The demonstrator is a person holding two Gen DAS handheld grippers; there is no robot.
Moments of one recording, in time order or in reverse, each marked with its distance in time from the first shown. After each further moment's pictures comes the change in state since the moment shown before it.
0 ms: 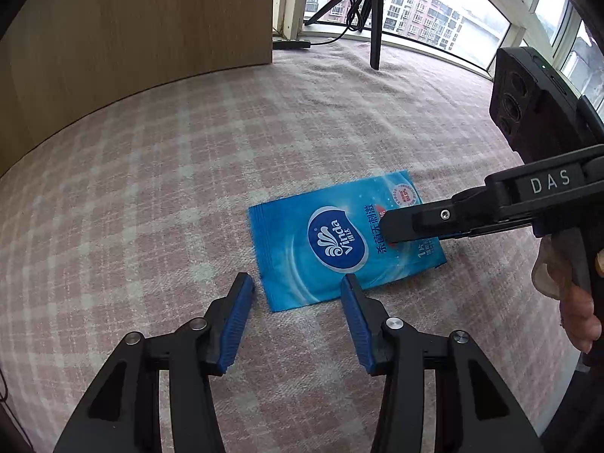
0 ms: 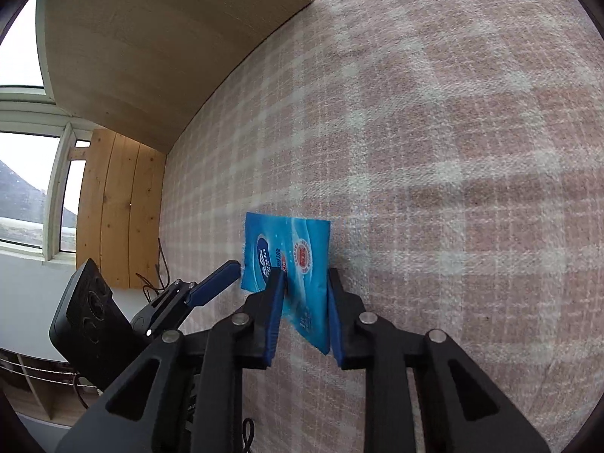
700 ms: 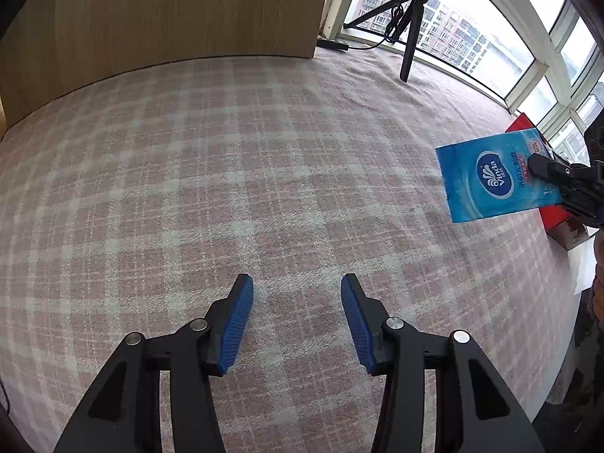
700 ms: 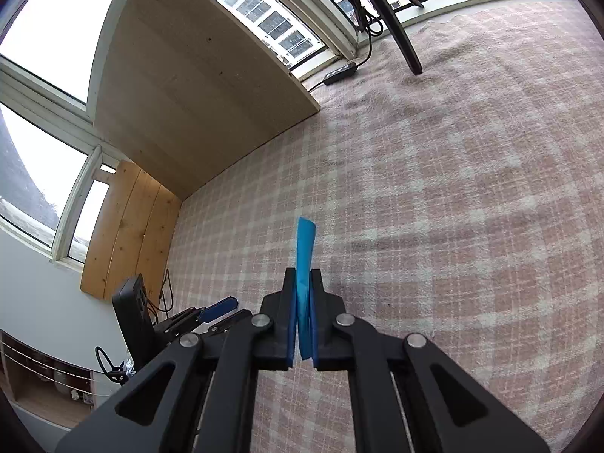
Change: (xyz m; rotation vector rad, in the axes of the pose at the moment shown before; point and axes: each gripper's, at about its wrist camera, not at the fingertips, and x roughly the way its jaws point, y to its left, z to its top) left arm -0.023 0.029 -0.021 -0.157 0.012 -0.014; right arm -0.127 -0.002 -0.033 -0.077 -0.328 -0.050
